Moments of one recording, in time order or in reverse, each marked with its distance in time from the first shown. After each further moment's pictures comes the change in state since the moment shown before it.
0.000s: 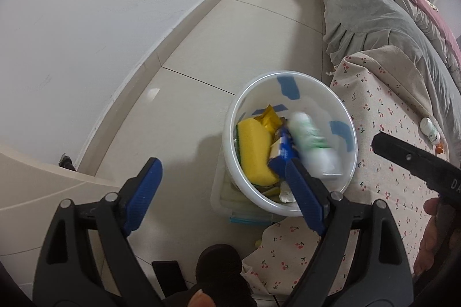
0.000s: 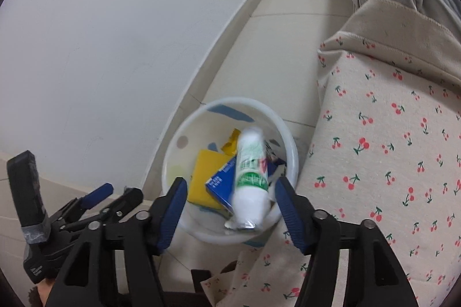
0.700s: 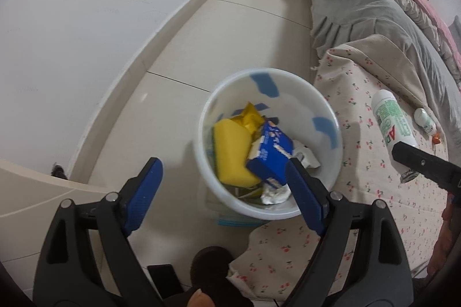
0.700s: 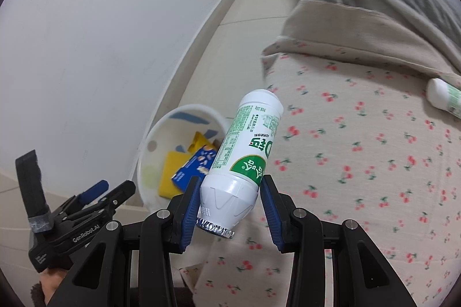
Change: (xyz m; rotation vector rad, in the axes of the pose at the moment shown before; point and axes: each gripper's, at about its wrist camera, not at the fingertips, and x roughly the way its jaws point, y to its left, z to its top) left arm 0.002 -0.021 0.002 0.046 -0.002 -0.016; right arm -0.047 -0.036 -0.013 0.084 -0.015 -0.088
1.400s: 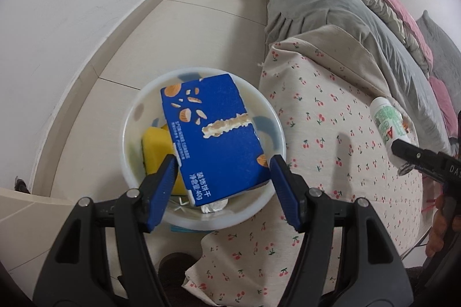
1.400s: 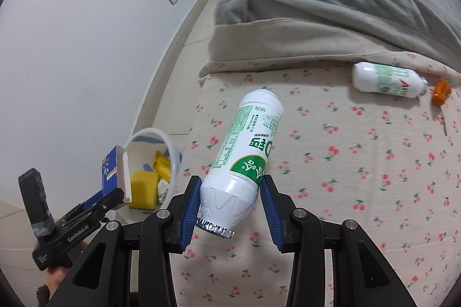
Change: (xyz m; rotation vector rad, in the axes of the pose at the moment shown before) left arm 0.011 -0.048 0.003 0.048 -0.001 -0.216; right arm -0.068 -0.072 -0.011 0.133 -0.076 -0.076
